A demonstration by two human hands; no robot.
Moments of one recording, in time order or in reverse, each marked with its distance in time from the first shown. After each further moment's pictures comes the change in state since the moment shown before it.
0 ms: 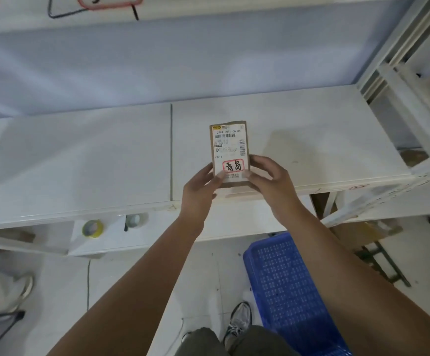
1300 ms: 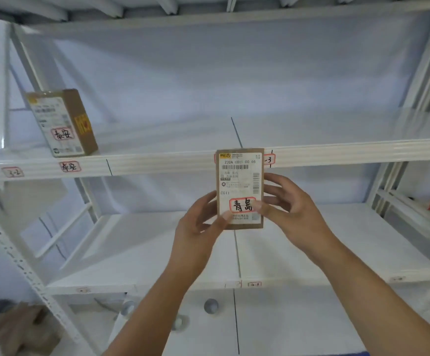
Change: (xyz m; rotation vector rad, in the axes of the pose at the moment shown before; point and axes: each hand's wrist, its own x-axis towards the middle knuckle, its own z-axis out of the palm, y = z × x) left_hand -0.204 0.137 -0.202 0.134 0.094 0.731; right_hand -0.222 -0.218 0.114 -0.104 -0.134 -0.602
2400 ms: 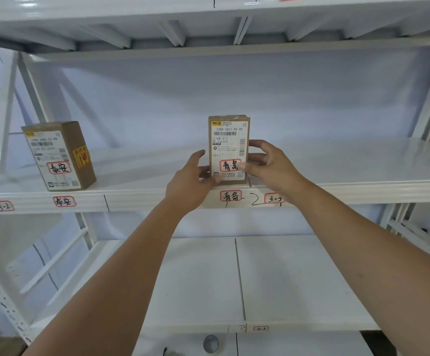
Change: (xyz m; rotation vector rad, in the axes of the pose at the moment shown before) left_hand 0.186 0.061 -0.024 0.564 -0.035 0.051; right_hand 0.188 -0.044 0.008 -0.111 -0.068 -0.037
